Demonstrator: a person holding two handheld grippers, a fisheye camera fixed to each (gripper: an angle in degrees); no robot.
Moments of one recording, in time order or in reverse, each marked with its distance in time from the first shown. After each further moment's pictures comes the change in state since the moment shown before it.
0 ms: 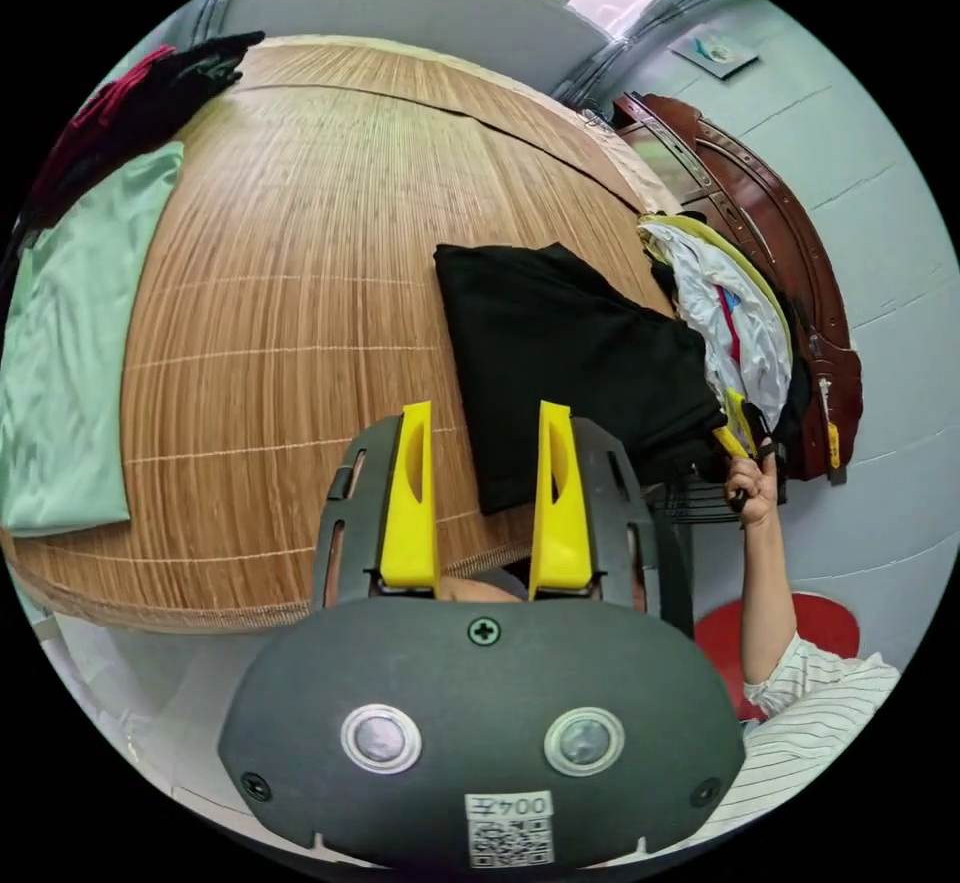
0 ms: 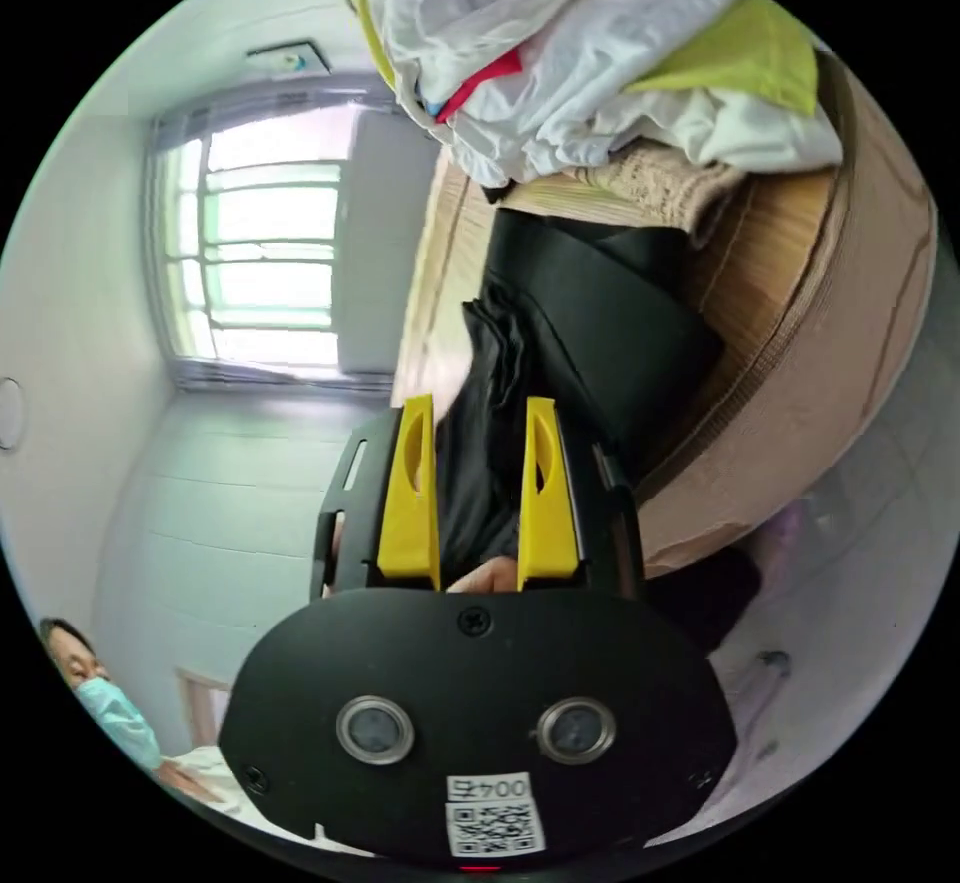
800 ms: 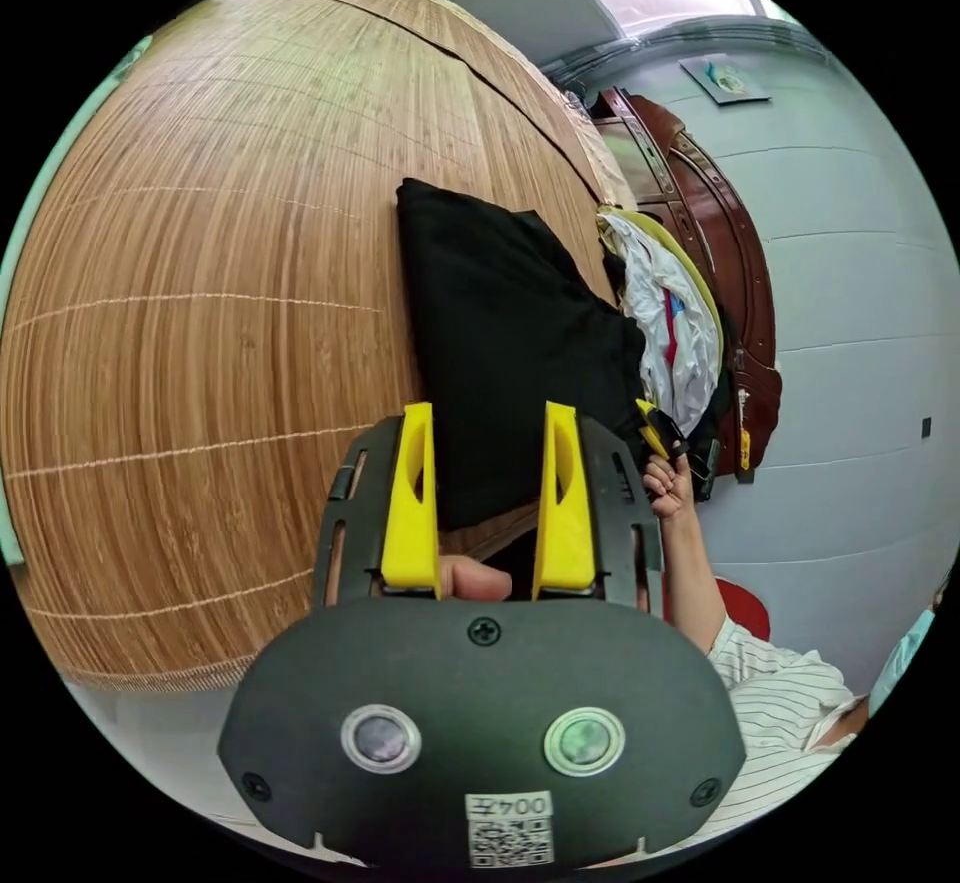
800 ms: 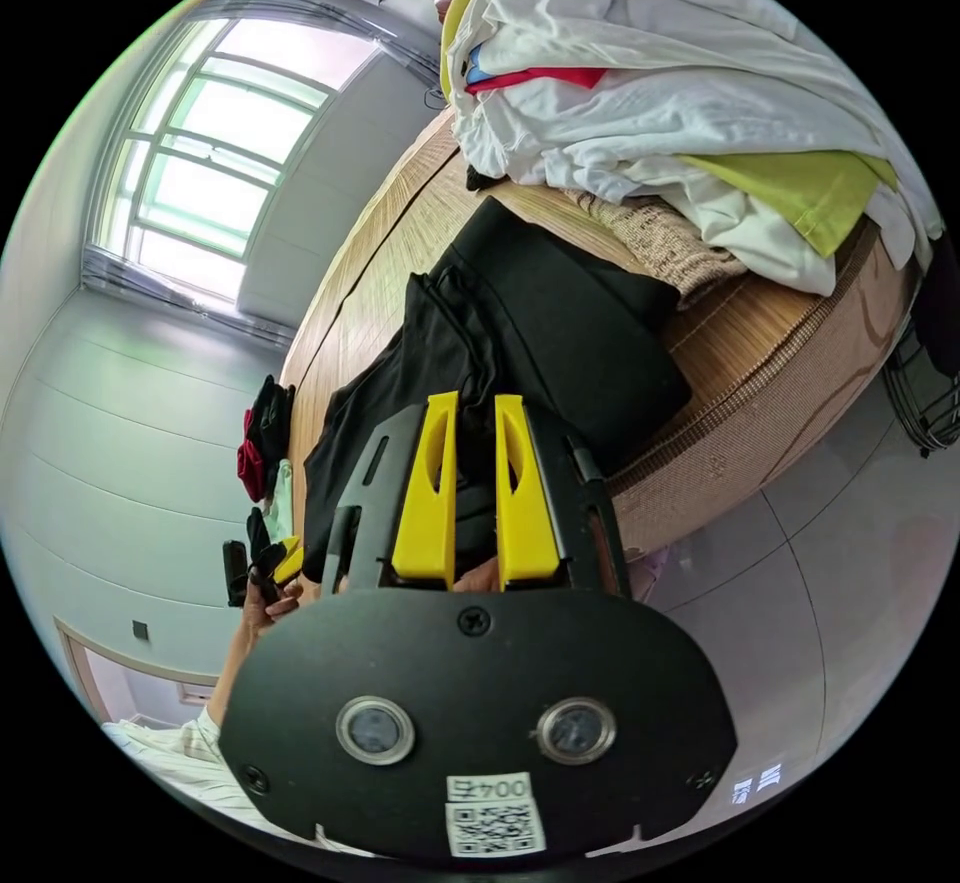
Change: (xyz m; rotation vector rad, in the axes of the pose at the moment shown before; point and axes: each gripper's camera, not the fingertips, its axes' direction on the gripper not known) left arm -0.087 -0.022 -0.016 -0.097 0.239 -0.040; right arm -0.004 0.081 0.119 -0.016 0.378 -0.227
